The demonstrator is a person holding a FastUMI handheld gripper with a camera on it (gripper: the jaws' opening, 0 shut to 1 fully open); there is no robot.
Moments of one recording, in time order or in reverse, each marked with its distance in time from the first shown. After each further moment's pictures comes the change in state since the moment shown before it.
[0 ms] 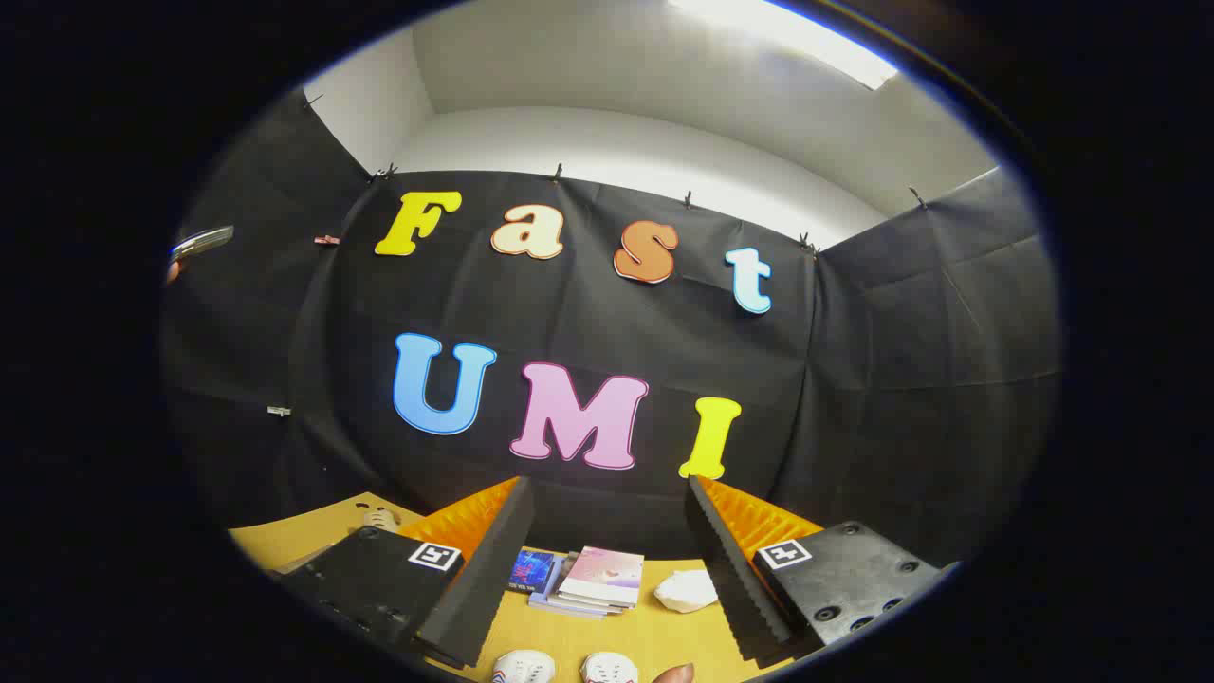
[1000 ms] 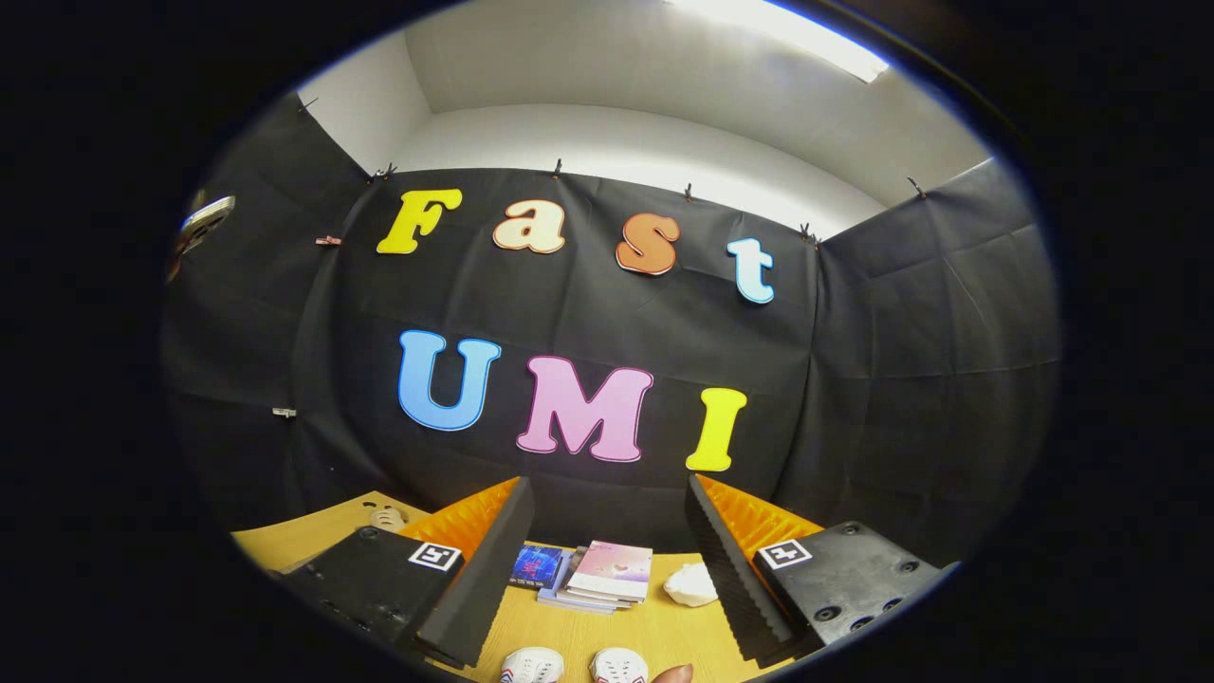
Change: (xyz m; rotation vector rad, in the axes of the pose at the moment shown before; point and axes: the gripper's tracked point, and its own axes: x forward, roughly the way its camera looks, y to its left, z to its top) arm -0.003 0.004 -0.005 0.010 0.022 0.003
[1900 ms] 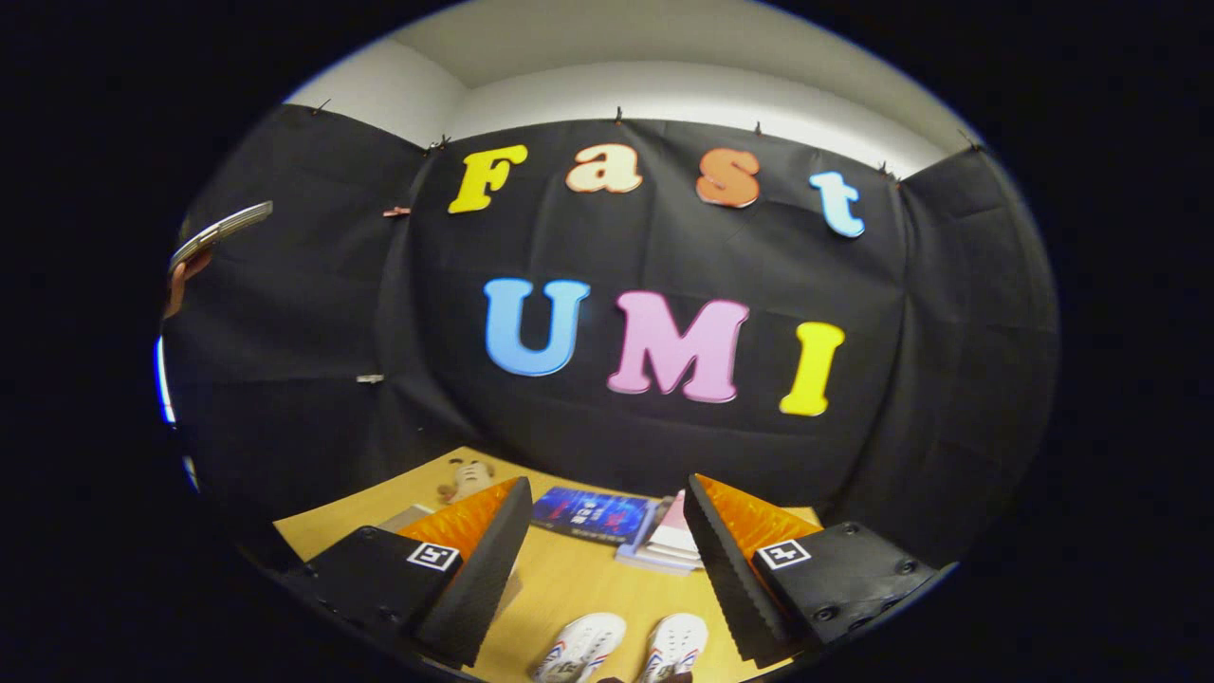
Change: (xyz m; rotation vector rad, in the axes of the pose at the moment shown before) arm -0.012 0.083 -0.075 0.108 0.245 0.379
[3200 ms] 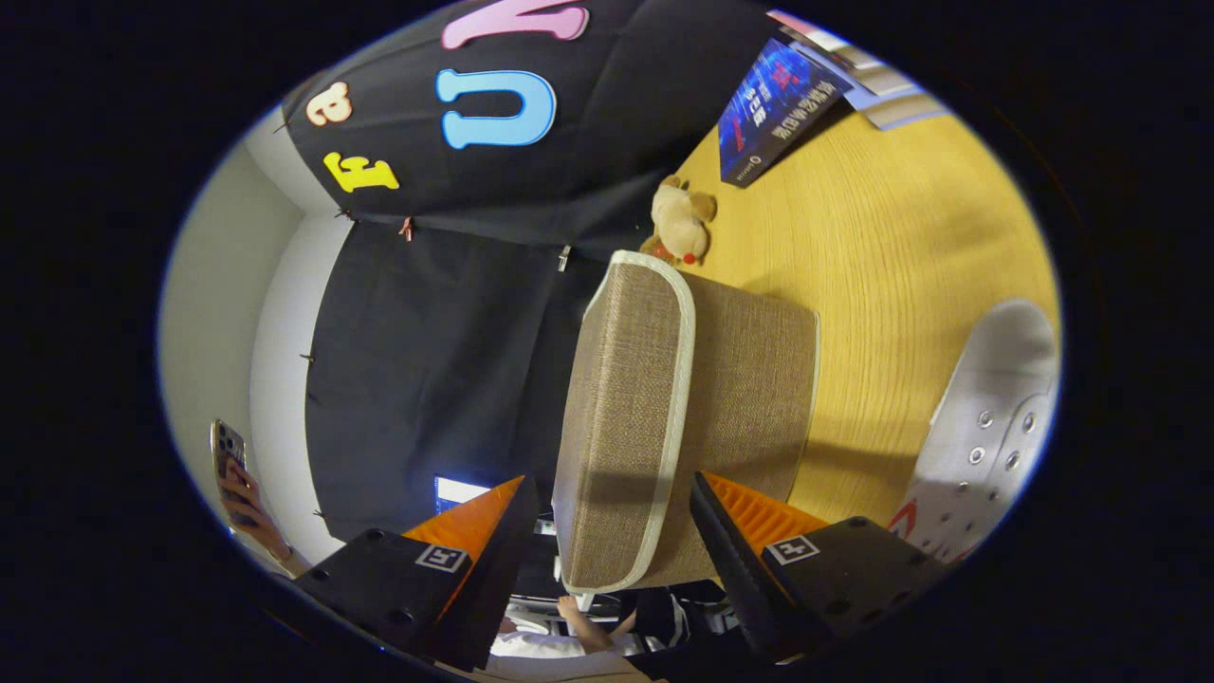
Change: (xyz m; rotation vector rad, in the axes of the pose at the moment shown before) arm 0.066 0.124 -0.270 1.136 0.795 0.855
